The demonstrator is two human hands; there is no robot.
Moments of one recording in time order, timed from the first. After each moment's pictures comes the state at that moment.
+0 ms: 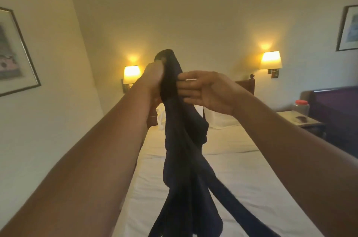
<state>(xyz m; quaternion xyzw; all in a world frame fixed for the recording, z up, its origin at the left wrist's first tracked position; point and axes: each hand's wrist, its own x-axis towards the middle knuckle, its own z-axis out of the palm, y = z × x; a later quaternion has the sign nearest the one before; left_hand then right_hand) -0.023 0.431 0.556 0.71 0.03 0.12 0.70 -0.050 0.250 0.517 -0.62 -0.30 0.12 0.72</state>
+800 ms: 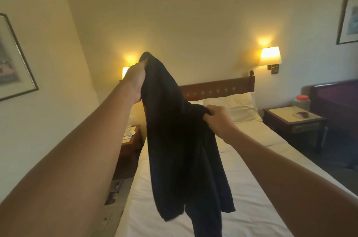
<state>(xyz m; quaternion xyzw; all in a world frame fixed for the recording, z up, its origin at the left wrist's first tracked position) -0.005 0.468 0.549 0.72 0.00 0.15 0.67 0.001 0.240 0.410 -0.83 -0.10 -0.16 0.52</state>
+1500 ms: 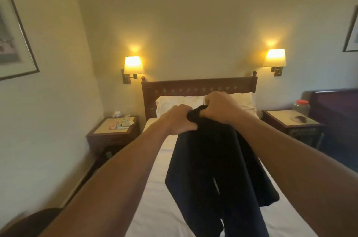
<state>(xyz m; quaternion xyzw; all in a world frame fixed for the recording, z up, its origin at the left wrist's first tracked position) -0.014 0.411 0.444 0.96 -0.17 0.02 0.24 -0.008 0.238 0.467 -0.96 -0.16 -0.17 0.17</state>
